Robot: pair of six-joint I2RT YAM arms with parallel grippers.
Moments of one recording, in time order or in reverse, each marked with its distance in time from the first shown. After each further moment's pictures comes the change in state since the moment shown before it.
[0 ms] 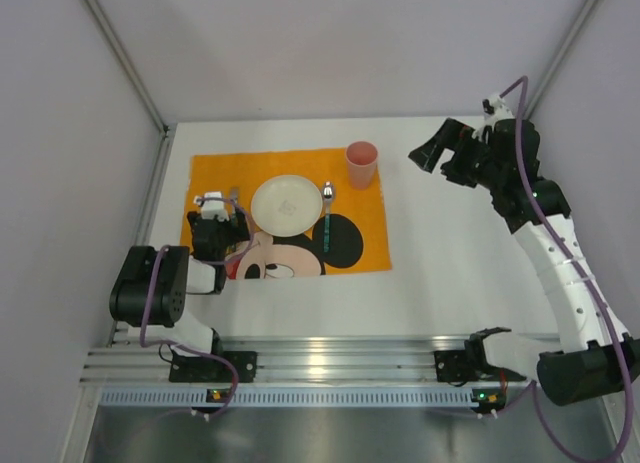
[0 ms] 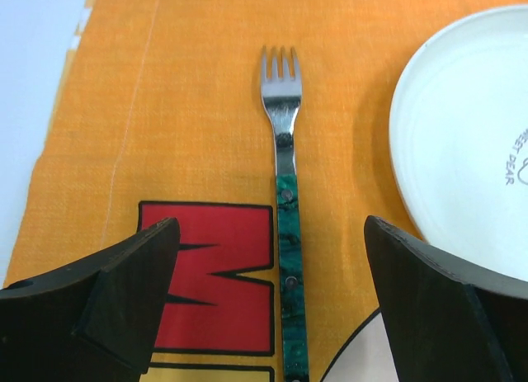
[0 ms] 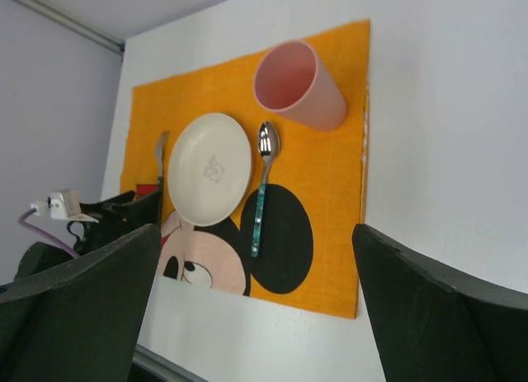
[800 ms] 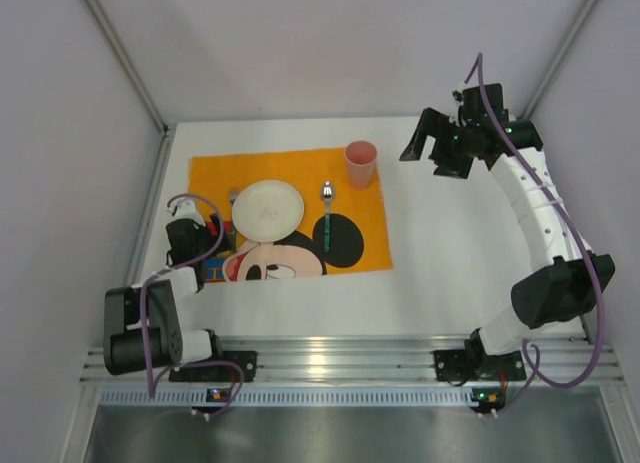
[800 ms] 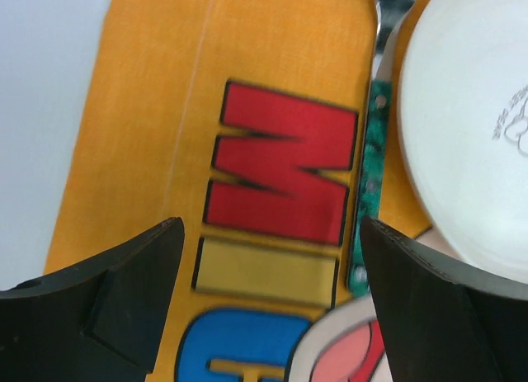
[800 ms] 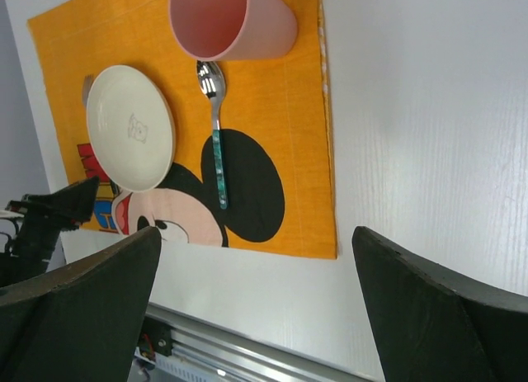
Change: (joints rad) left arm 0.204 -0.362 0.043 -0.694 0.110 -0.148; right arm -0.015 0.380 0.391 -0.391 -0.009 -0.039
